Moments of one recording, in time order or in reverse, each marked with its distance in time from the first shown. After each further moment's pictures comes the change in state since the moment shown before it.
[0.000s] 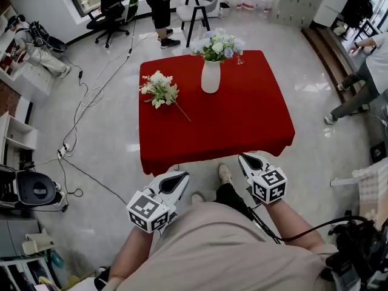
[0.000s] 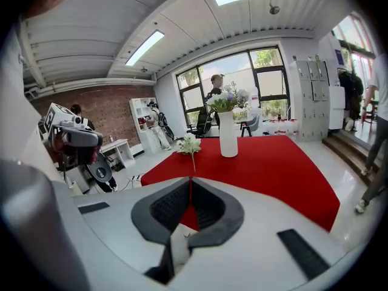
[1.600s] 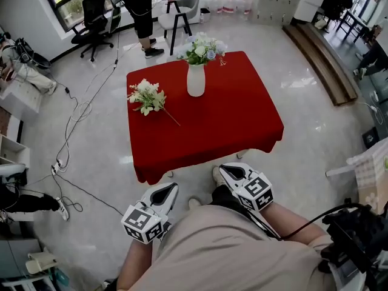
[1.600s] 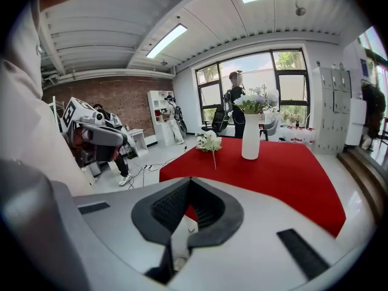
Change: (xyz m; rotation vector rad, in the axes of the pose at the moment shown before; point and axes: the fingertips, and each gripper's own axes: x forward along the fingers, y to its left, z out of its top) left arm -0.029 -0.004 -0.022 -0.040 -0.018 0.016; right arm -0.013 0.072 -0.002 -0.140 0.038 0.100
